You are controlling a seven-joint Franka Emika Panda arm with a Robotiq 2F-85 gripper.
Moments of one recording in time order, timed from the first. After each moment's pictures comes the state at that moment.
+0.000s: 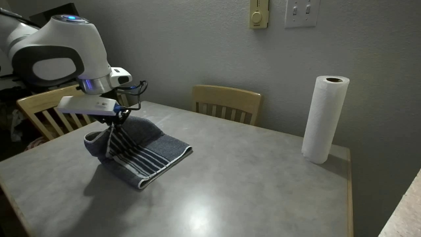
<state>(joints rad) -0.03 0.16 0.24 -2.36 0.44 2.68 -0.79</state>
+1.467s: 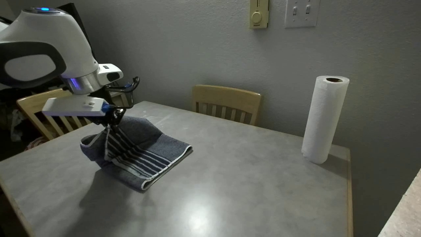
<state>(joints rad) 0.03 0.05 0.17 -2.49 0.43 2.76 -0.78</state>
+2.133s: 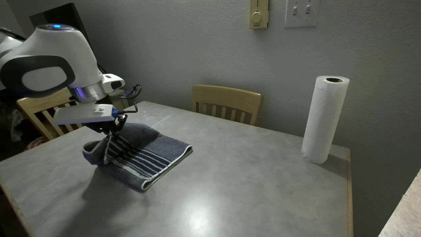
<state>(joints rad) 0.05 0.15 0.17 -2.45 0.34 2.79 -0.82</state>
